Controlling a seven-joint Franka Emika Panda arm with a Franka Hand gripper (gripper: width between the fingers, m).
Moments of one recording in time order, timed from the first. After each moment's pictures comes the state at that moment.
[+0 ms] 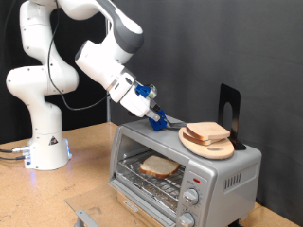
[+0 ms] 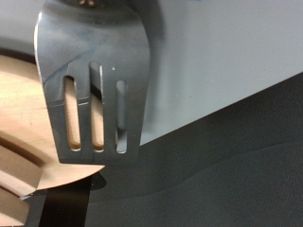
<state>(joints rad) -0.12 -0.41 0.49 -2.68 1.70 2.61 -1.14</state>
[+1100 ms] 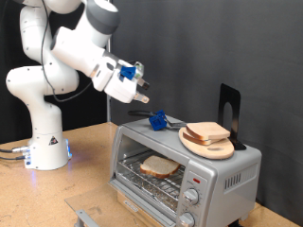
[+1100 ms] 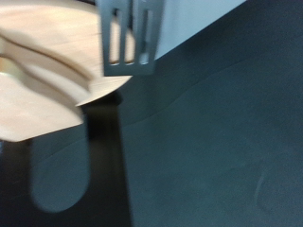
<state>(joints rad) -0.16 -0.57 0.21 -2.71 1.51 2.25 -0.98</state>
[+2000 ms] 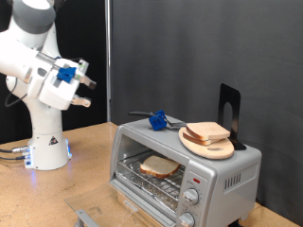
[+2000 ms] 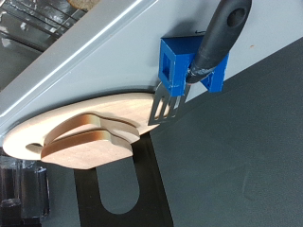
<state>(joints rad) -0.36 -0.58 -0.14 -2.72 1.13 1.87 -1.00</state>
